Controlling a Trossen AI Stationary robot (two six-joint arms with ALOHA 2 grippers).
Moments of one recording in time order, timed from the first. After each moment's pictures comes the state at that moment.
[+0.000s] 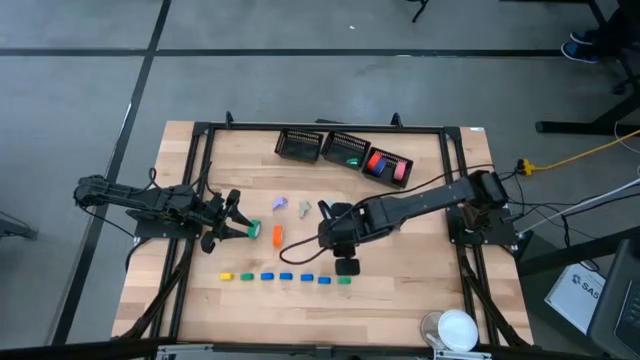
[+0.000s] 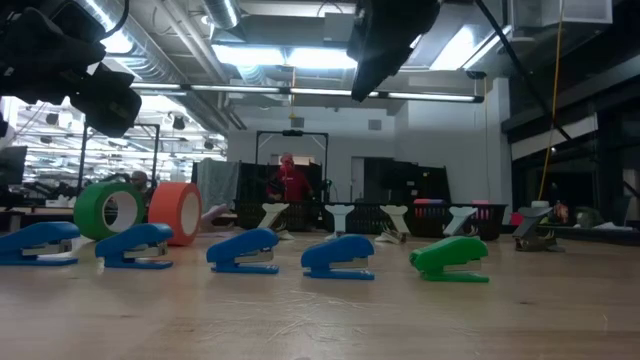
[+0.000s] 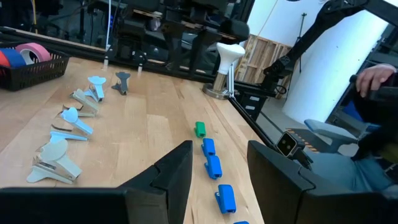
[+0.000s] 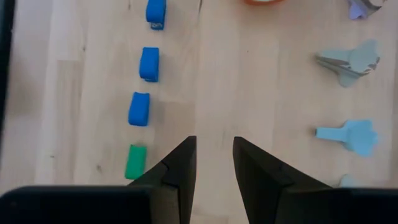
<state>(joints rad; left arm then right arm) -0.14 0.12 0.01 0.05 0.15 -0.29 0.28 1.90 1.64 -0.91 0.05 0.20</state>
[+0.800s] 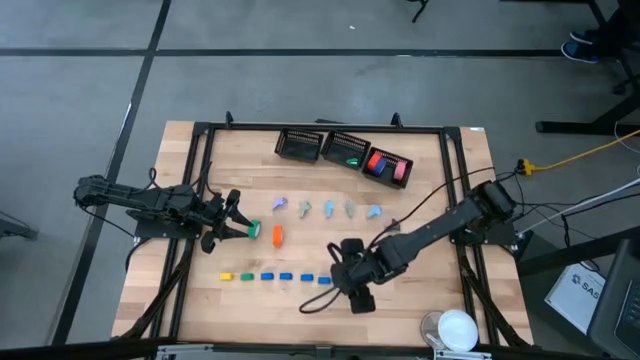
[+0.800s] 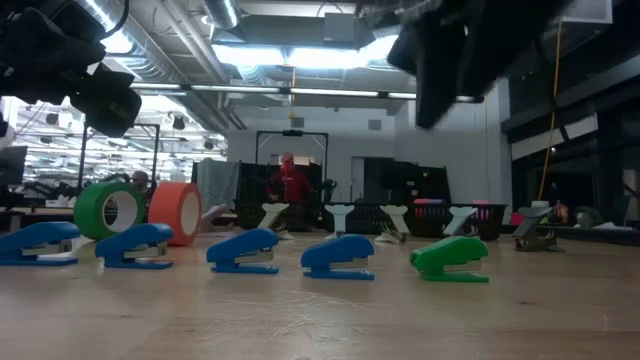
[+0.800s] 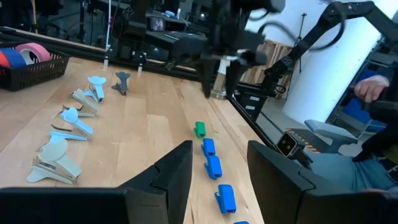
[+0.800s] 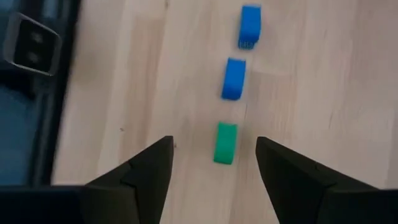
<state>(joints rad) -0.14 0.12 0.01 0.05 0.15 -0.29 0.49 1.90 1.46 -0.73 0.07 0.35</state>
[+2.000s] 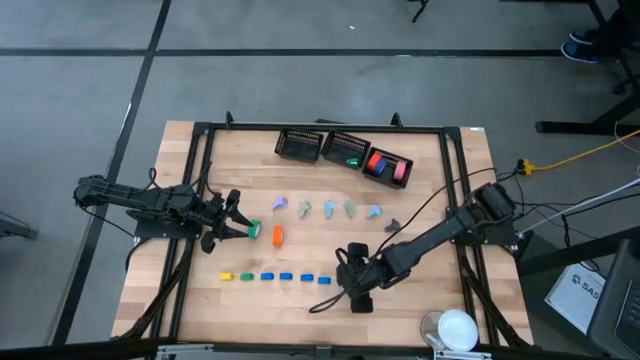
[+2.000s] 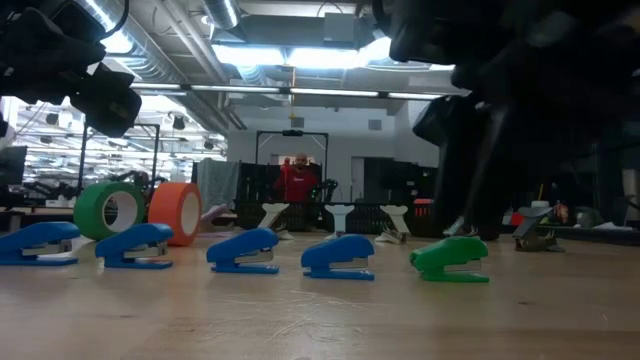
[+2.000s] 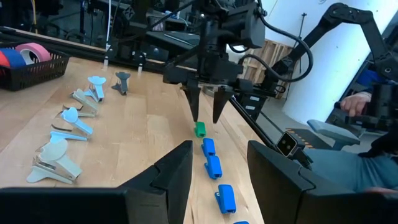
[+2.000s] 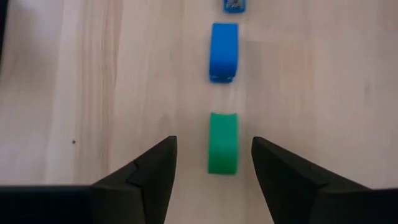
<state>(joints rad) -0.14 0.12 0.01 0.05 0.15 -0.29 0.53 1.91 1.21 -0.42 0.16 0.47</state>
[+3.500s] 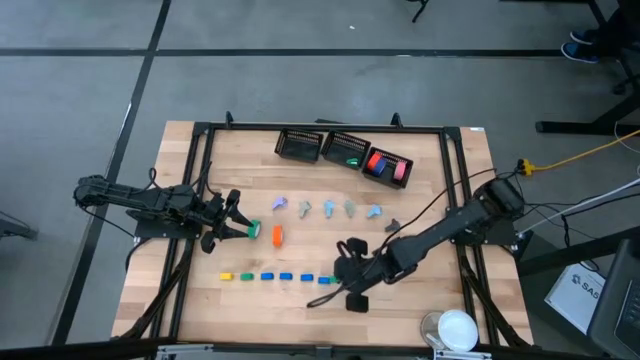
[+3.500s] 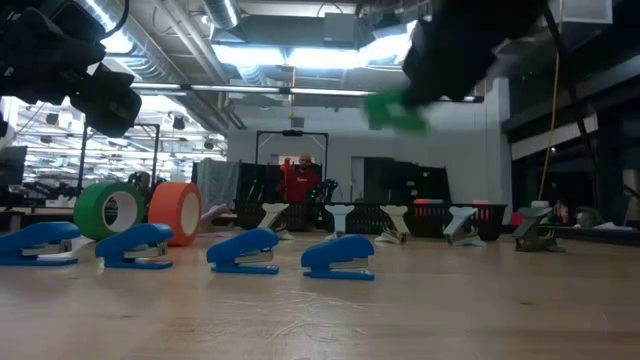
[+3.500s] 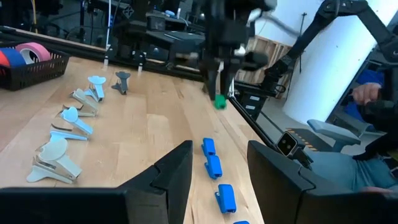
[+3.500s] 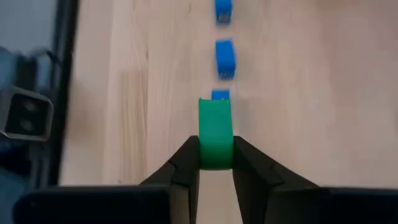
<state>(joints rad) -0.14 0.12 0.01 0.05 0.15 -0.29 0.51 1.81 1.28 -0.46 0.19 0.53</state>
